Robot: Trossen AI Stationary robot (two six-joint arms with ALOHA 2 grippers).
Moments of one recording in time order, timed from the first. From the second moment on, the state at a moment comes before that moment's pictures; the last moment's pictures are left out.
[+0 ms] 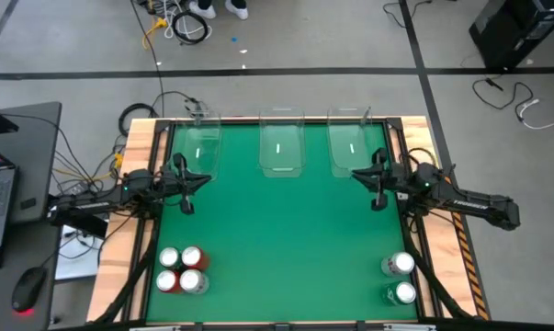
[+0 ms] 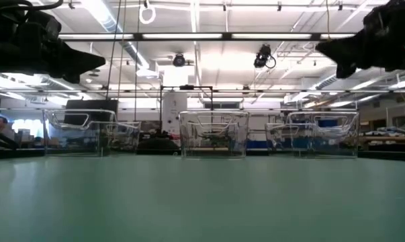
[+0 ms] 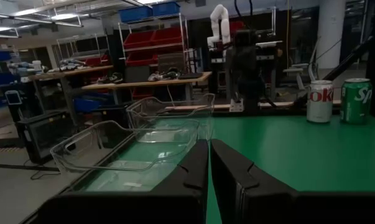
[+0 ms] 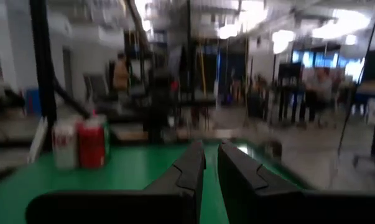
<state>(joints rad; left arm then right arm) 0.14 0.00 0.01 0.08 -0.09 0.10 -0.28 0.09 0.01 0.30 -0.13 0.02</state>
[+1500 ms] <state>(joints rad) 0.14 0.00 0.01 0.18 -0.09 0.10 0.09 0.84 0.85 -0.75 -0.26 0.69</state>
